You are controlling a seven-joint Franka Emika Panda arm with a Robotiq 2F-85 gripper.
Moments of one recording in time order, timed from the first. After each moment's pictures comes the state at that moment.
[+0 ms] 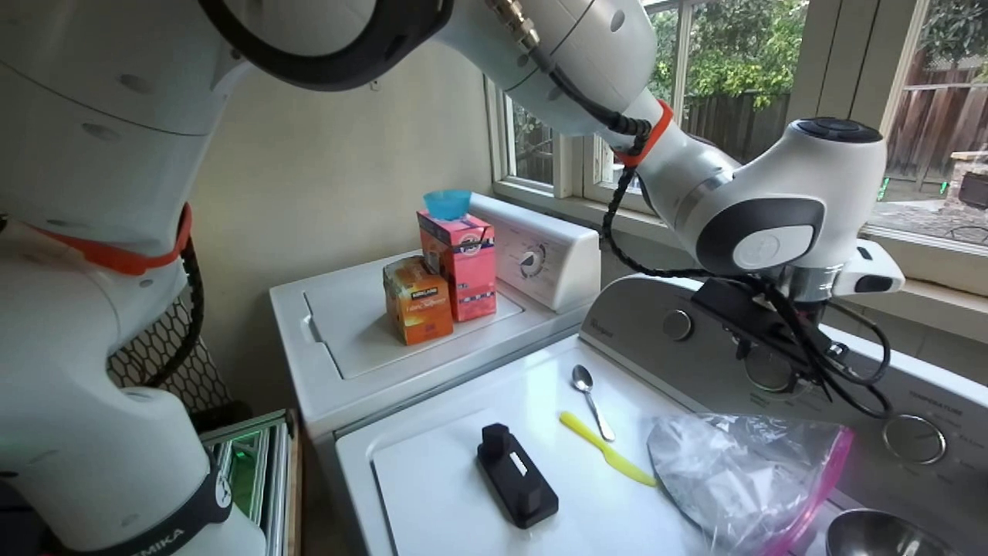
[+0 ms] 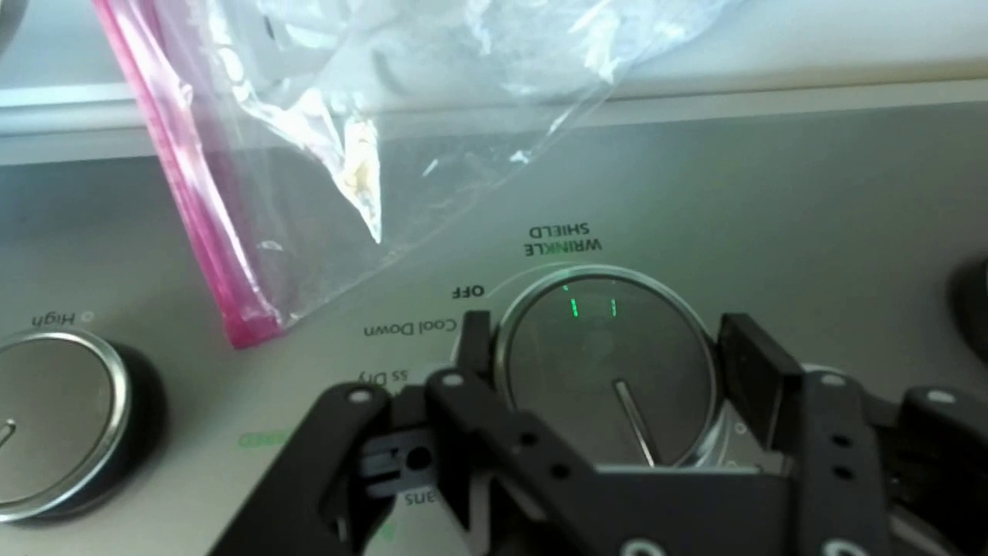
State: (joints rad) arm -0.32 0.65 0.15 -1.65 0.17 2.50 -0.46
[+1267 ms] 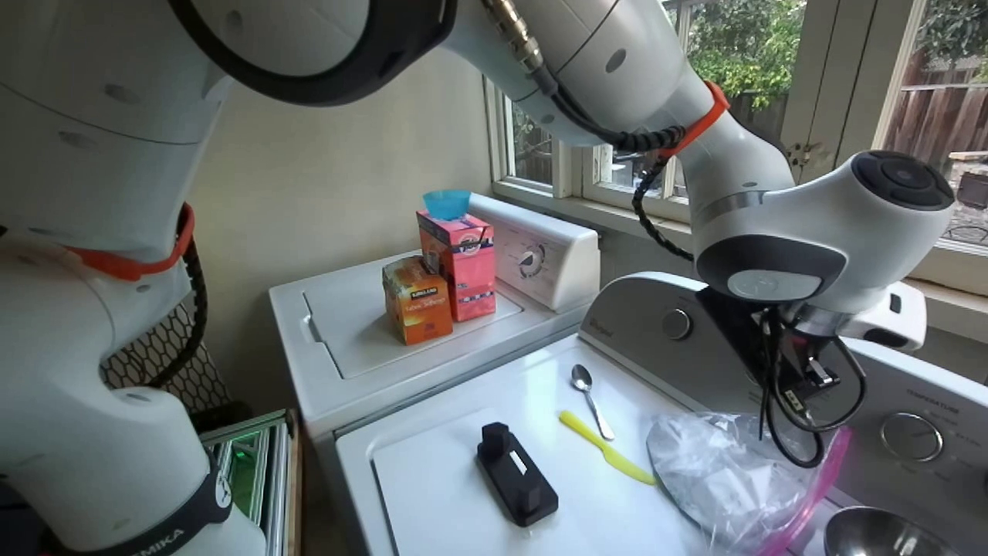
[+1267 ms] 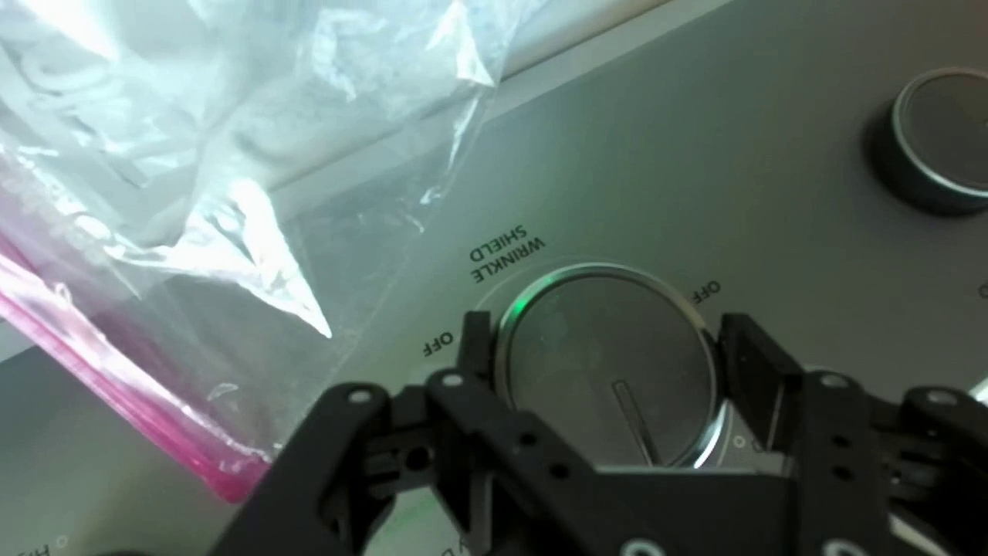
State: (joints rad) arm -0.42 0.67 0.21 -1.65 0.53 2.47 -0.46
